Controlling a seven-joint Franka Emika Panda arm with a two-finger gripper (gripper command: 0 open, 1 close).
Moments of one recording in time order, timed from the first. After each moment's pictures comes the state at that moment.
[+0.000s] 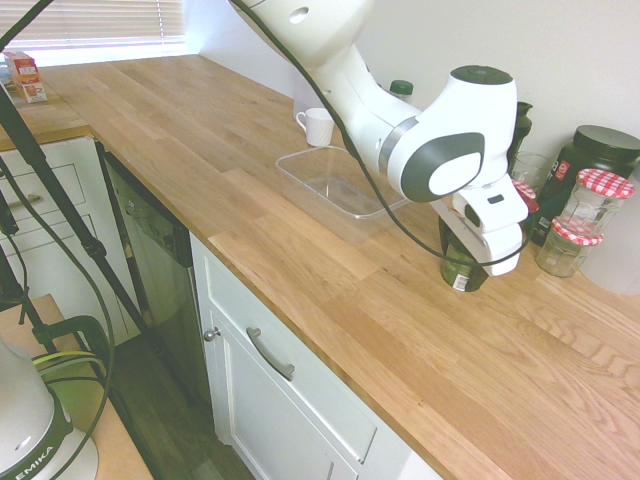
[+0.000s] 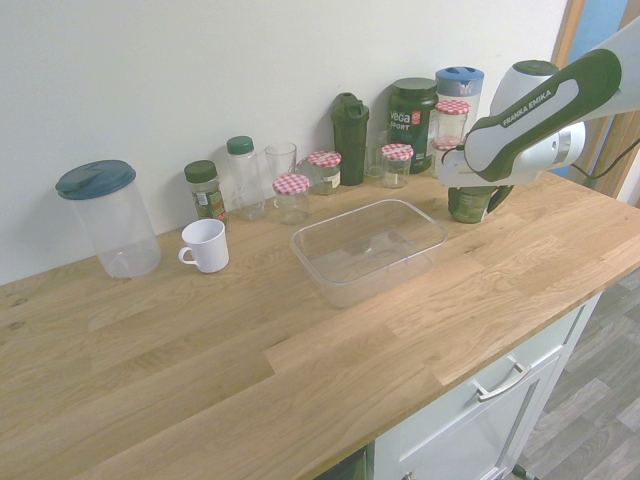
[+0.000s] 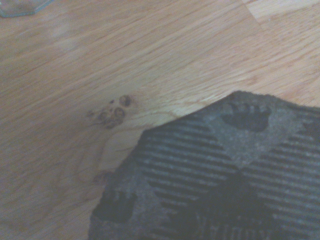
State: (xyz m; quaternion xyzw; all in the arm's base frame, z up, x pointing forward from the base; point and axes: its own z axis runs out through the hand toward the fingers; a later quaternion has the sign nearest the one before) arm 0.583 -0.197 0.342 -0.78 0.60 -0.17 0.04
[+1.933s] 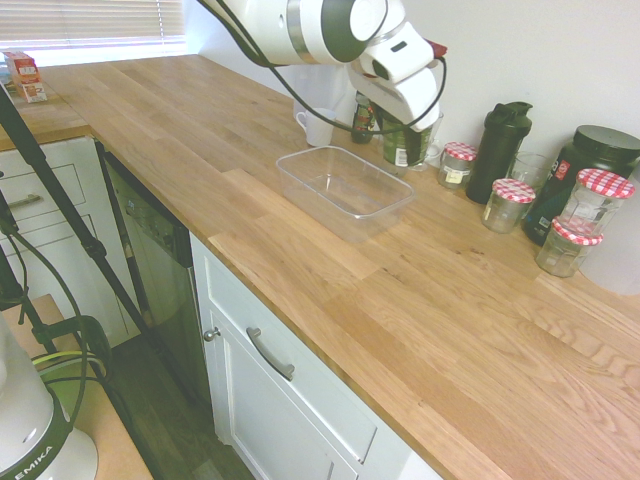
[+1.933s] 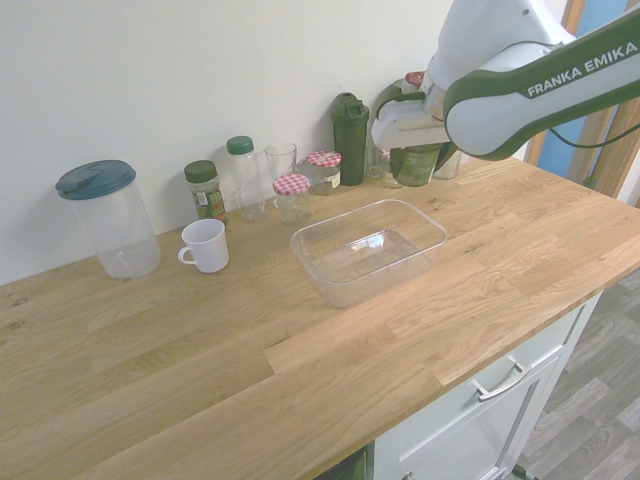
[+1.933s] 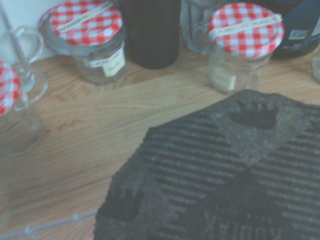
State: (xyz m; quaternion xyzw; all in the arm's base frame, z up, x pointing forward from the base) arm 0.548 0.009 0.477 -0.81 0.52 -0.25 0.07
